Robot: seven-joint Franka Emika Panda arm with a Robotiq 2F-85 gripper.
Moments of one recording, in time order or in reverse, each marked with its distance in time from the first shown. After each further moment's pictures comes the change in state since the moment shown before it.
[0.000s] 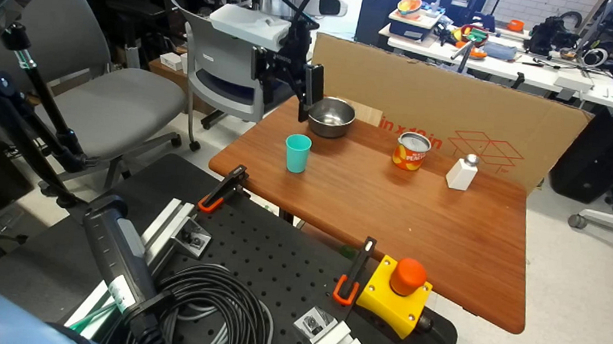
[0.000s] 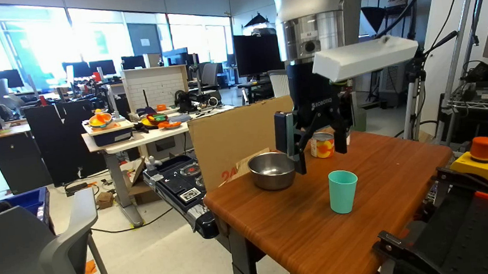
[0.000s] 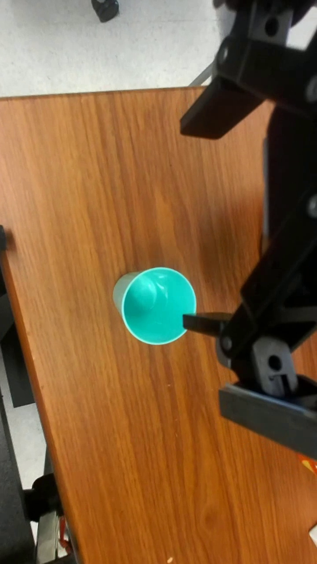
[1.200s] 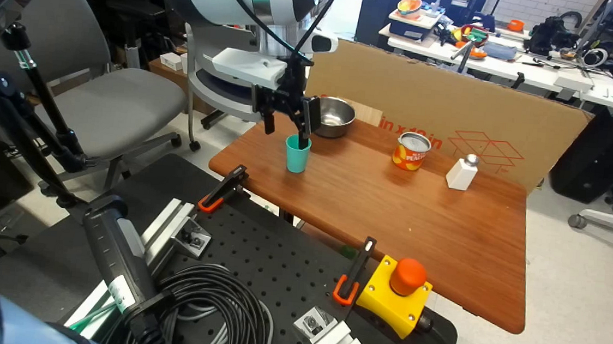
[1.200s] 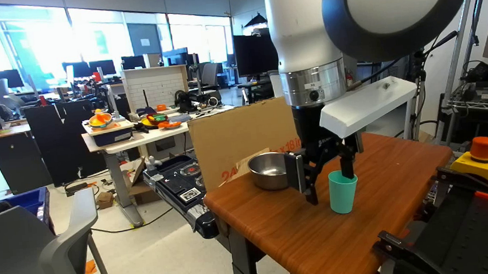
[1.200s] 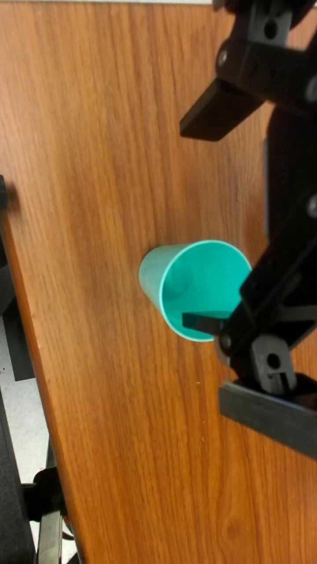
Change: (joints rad) arm 0.118 0.127 -0.119 0.012 -0.106 0.060 0.079
